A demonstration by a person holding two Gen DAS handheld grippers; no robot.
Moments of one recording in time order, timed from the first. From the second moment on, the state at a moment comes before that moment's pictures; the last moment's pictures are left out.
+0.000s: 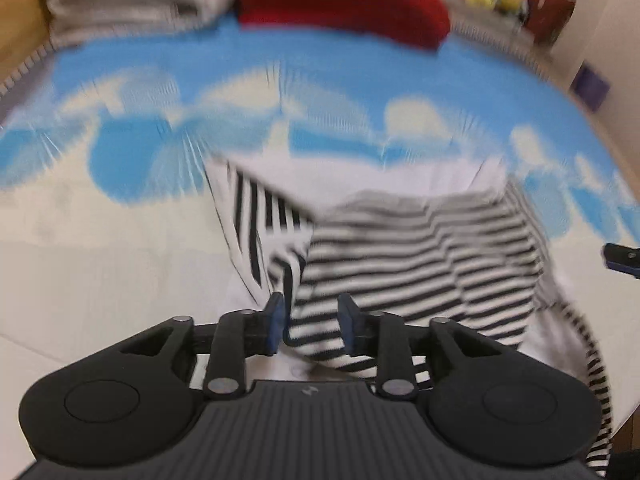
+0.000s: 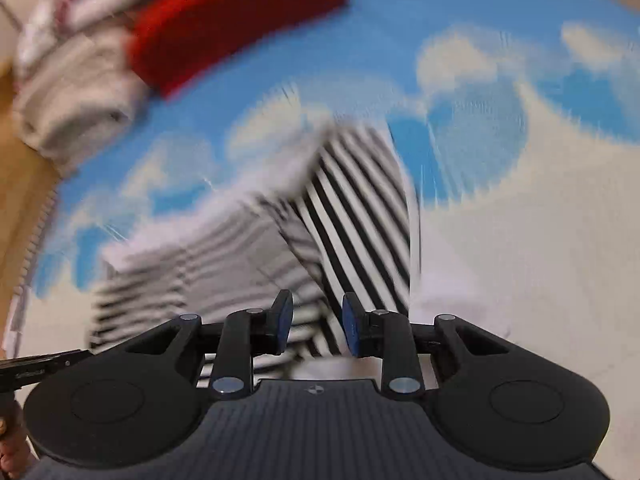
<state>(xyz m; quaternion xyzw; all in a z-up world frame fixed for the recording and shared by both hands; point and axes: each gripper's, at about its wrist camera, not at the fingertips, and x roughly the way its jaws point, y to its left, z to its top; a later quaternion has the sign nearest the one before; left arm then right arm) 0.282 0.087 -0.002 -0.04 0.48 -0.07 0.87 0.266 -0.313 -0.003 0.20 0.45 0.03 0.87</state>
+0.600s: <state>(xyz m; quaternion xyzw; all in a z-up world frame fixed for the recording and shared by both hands) 0.060 0.127 0.002 -0.11 0.45 -0.01 0.88 0.052 -0.380 0.015 0.25 0.41 -0.06 0.87</state>
